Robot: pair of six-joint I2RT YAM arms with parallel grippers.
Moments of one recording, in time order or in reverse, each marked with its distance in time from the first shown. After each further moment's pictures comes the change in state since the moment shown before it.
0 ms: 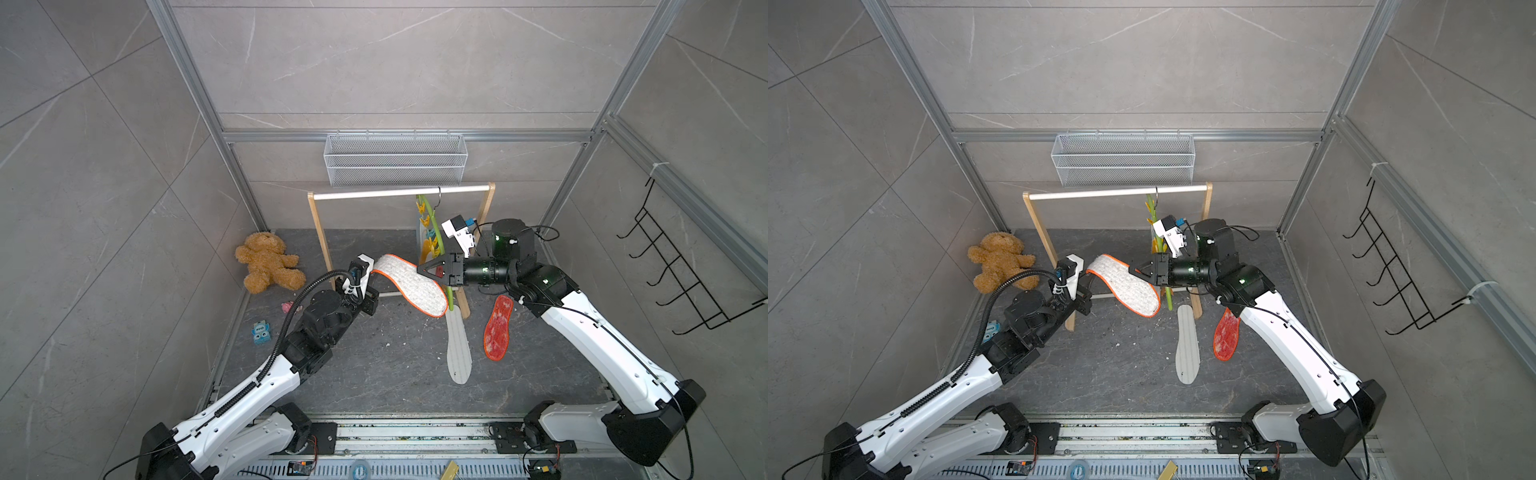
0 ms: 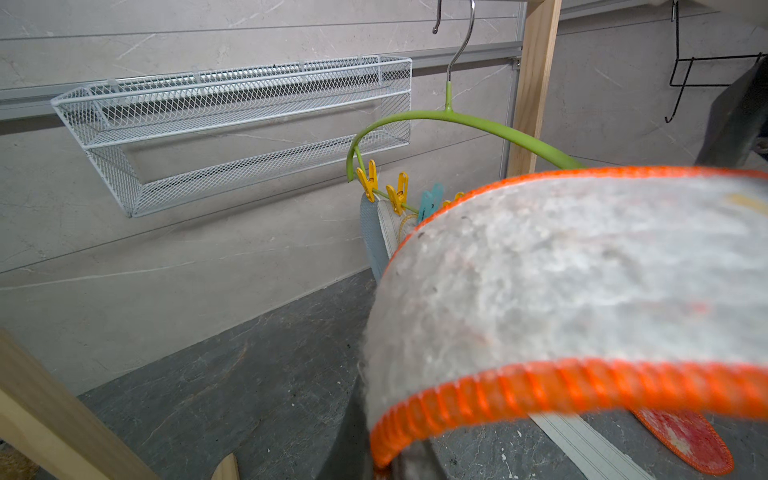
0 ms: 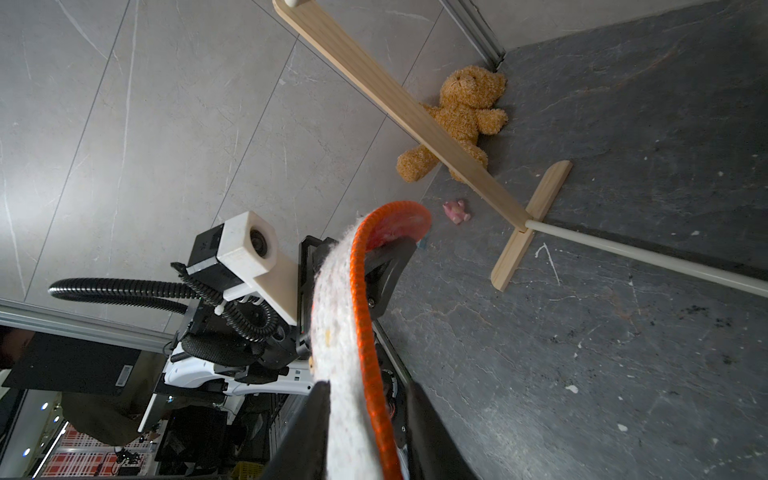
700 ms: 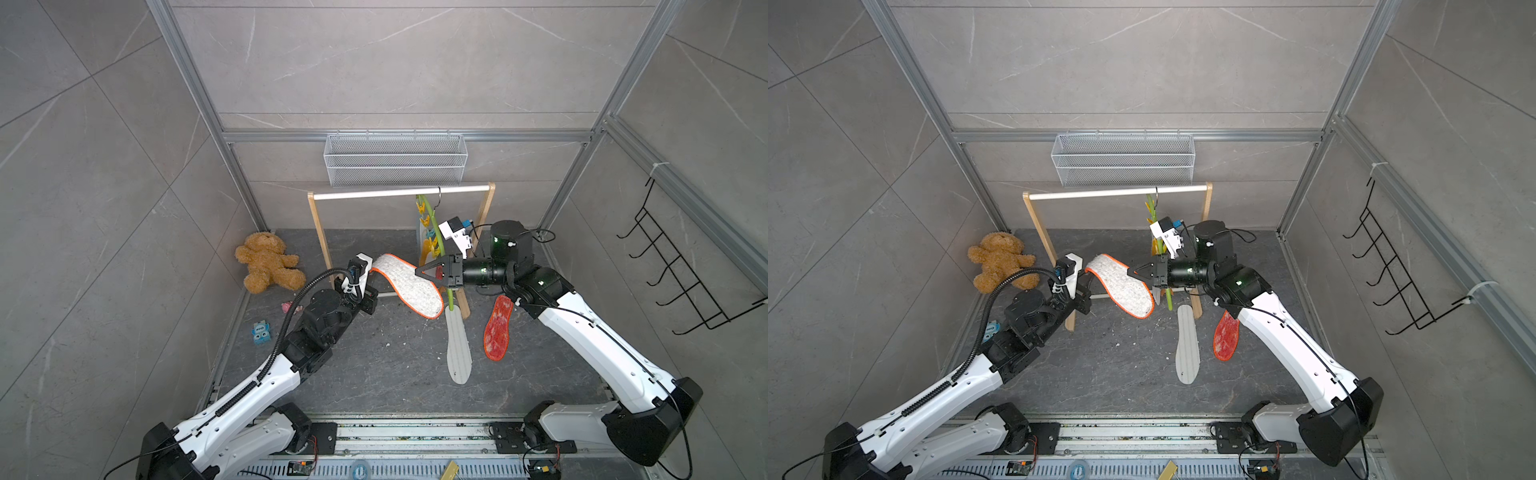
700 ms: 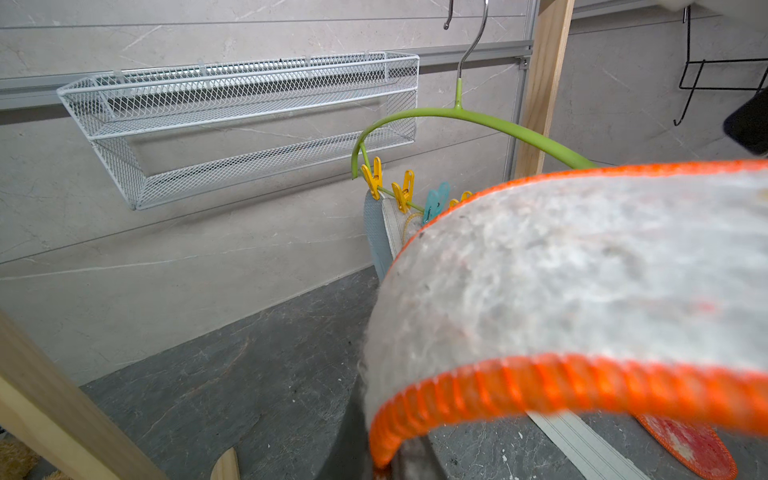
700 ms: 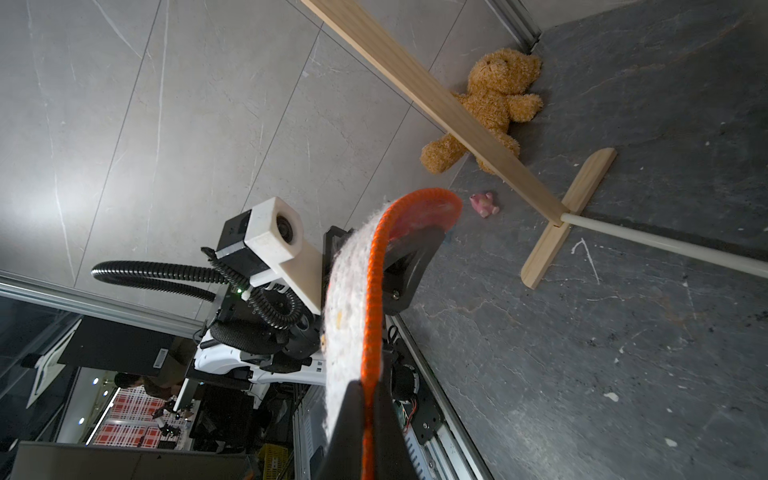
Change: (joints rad) left arm 0.006 0.007 0.002 -0.003 -0.002 -0.018; right arm 0.002 0.000 -0.041 0.093 -0.071 0.058
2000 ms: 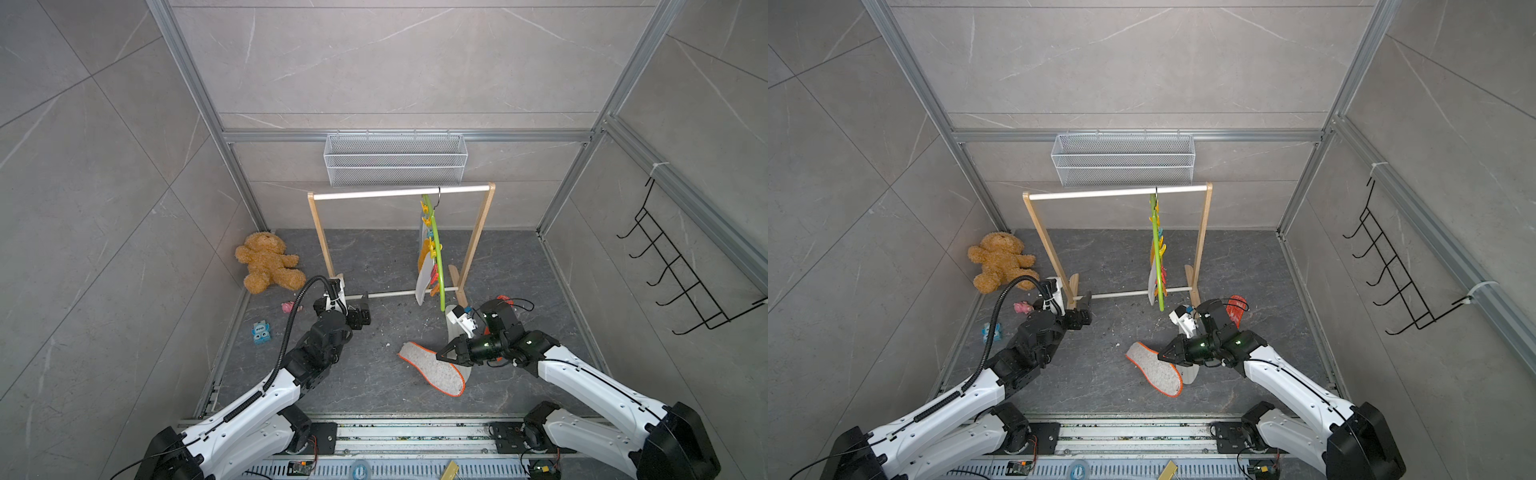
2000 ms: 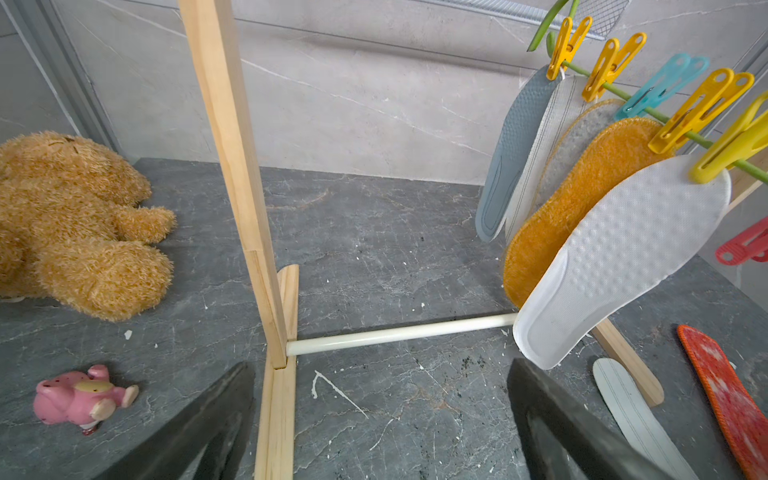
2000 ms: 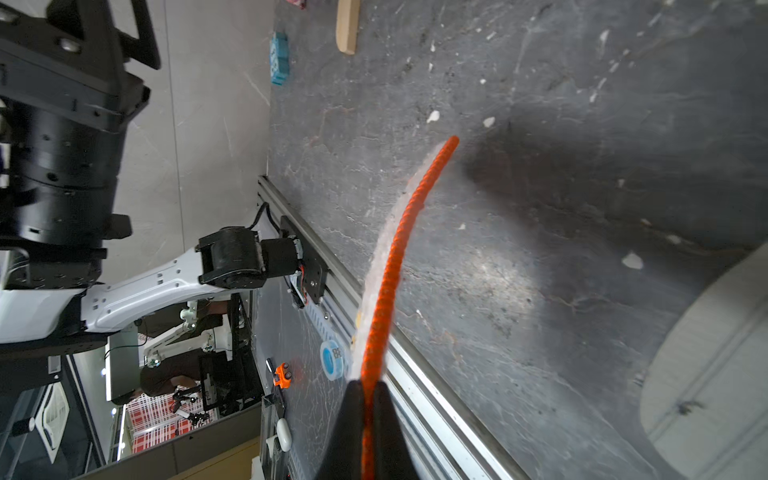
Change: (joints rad) left arm 0.013 -0.063 -0.250 -0.056 -0.320 -0.380; right arm -0.011 -0.255 -0.796 -0.005 0.057 -0.071
